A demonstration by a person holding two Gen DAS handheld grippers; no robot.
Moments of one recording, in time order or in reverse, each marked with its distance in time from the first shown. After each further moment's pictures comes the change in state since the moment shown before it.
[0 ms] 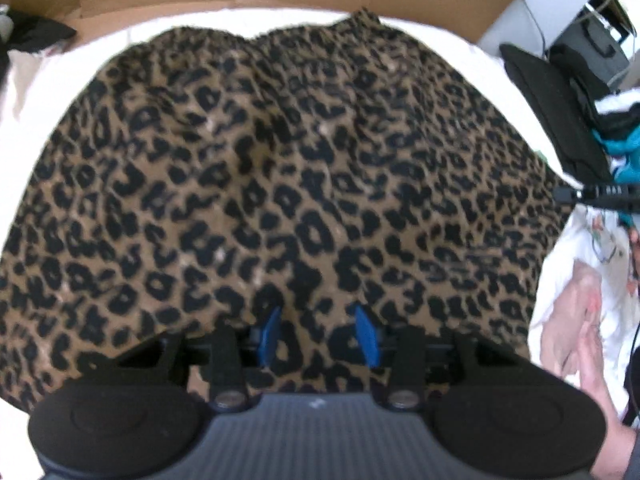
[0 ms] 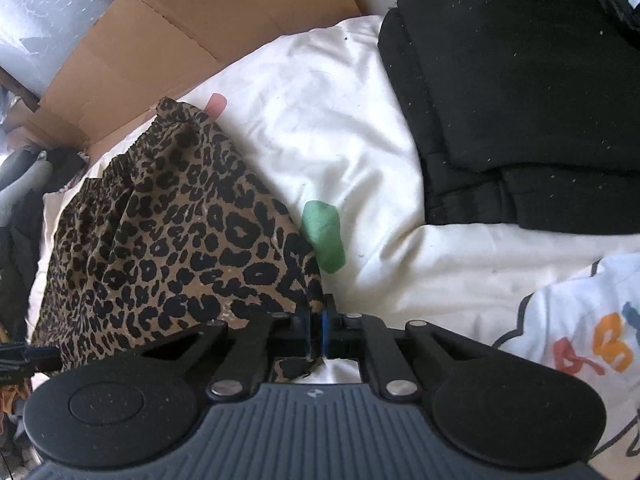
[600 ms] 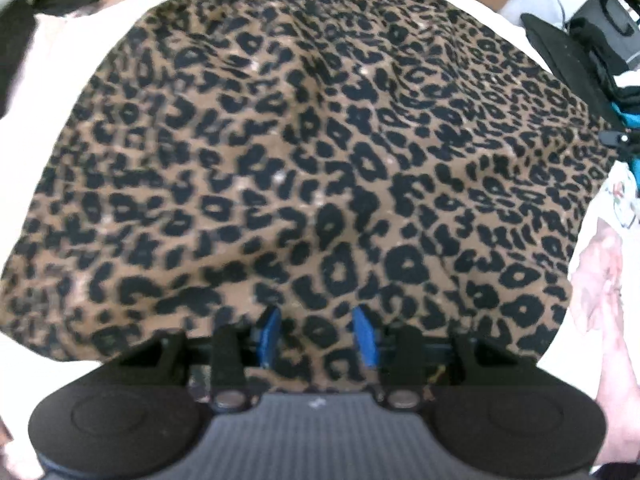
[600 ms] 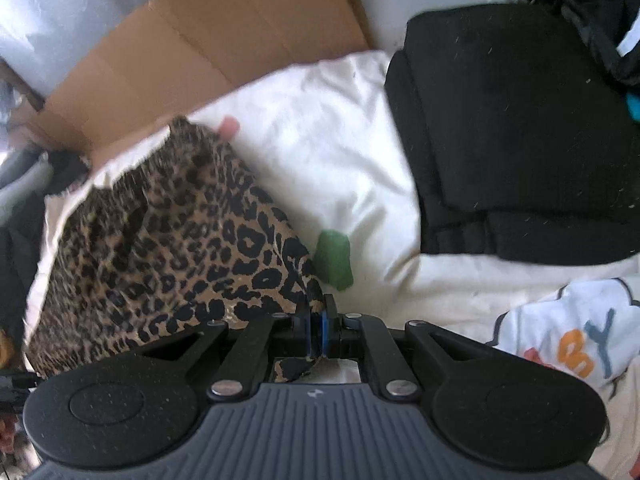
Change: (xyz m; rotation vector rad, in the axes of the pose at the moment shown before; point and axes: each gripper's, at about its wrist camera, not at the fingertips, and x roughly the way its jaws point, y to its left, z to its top) left arm -0.019 0.012 -0.032 -0.011 0.079 0.072; right arm -0.042 0.020 0.009 -0.005 -0.055 -0.034
